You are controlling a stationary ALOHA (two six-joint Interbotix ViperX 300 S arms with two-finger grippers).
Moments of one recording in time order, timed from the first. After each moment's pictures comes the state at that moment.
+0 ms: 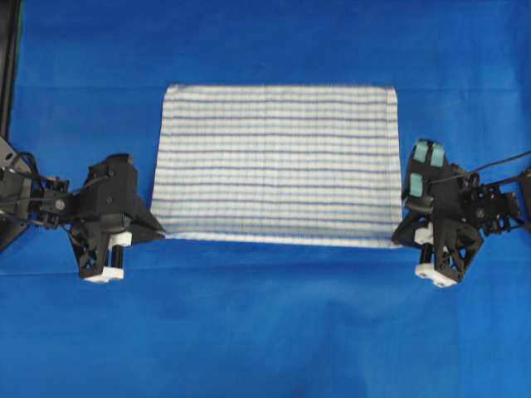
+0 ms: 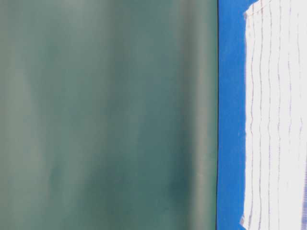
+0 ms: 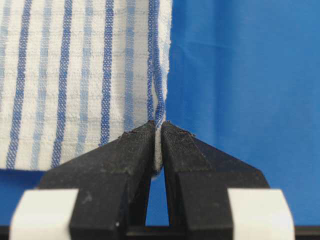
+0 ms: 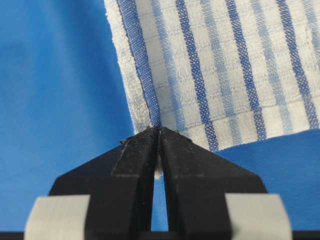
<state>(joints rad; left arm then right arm) -0.20 -0.28 1.14 -0.02 -0.16 -0.21 0.19 -0.25 1.01 -0.01 0.20 0.57</state>
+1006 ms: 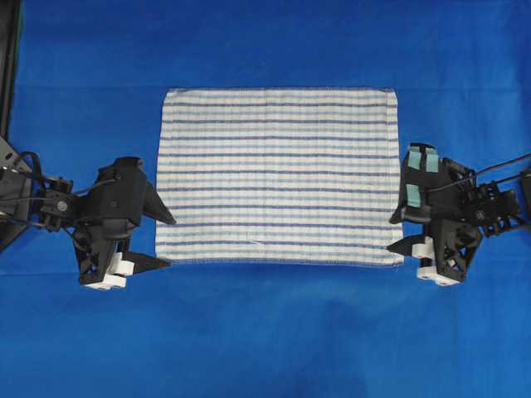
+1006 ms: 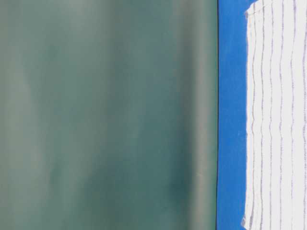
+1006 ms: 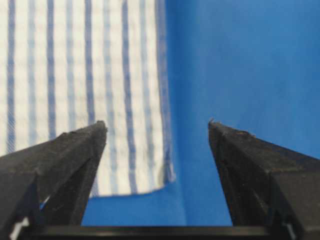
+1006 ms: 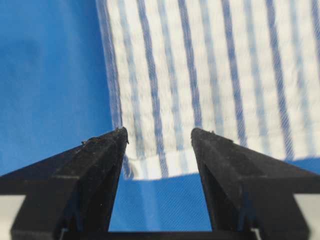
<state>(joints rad) -0.20 -0.35 1.06 -0.02 -0.10 -0.18 0.18 -0.31 0.96 -0.17 0.27 0.55</state>
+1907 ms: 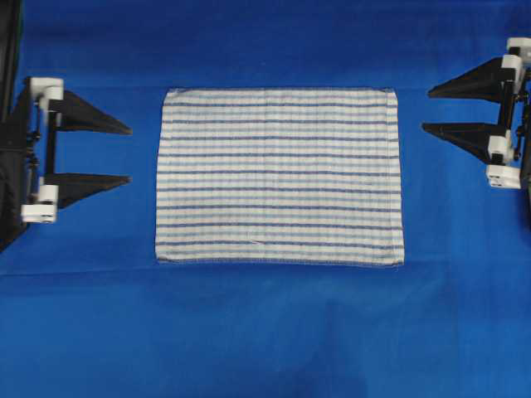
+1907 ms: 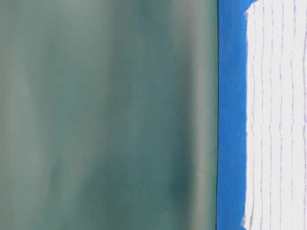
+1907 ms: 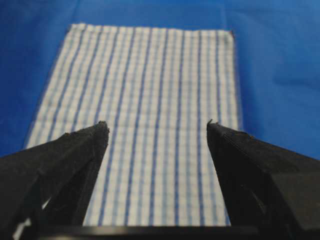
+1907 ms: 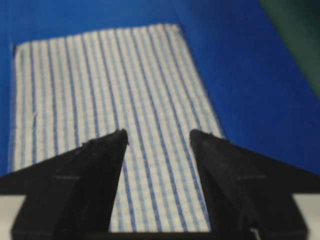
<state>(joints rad) 0.04 -0.94 1.23 -0.02 -0.15 0.02 -0.15 -0.85 1.06 -0.53 0.16 0.54</state>
